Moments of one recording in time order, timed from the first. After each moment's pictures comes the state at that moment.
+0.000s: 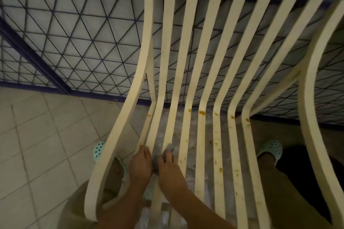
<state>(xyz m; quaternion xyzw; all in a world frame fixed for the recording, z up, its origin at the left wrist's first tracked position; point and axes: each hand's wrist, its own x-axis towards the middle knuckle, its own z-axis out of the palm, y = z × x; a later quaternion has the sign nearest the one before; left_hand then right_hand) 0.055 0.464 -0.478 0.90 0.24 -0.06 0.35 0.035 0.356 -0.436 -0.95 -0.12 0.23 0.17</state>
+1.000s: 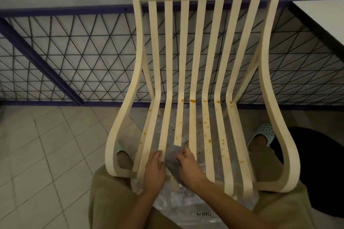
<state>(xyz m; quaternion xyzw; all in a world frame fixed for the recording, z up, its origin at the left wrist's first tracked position) -0.070 0.426 -0.425 0.90 0.09 -0.04 0.42 -0.067 0.285 -0.410 -0.94 -0.10 0.12 0.31</state>
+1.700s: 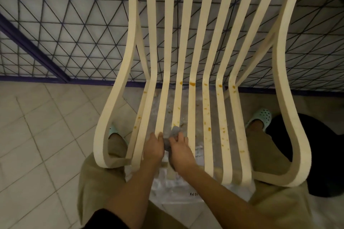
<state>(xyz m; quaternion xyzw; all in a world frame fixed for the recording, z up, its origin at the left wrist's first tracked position) -0.007 0.414 -0.469 0.89 0.24 -0.14 0.36 -0.034 0.310 -0.430 -0.96 -0.05 0.19 0.21</state>
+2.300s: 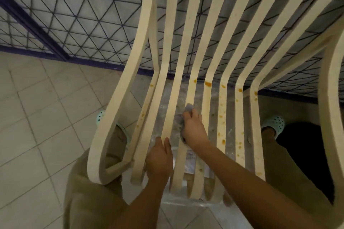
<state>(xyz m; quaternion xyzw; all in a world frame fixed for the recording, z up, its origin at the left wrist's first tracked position) -0.013 0.408 -0.476 0.93 0.24 -0.08 0.25 0.082 0.299 -0.440 -0.97 -0.05 0.20 0.16</state>
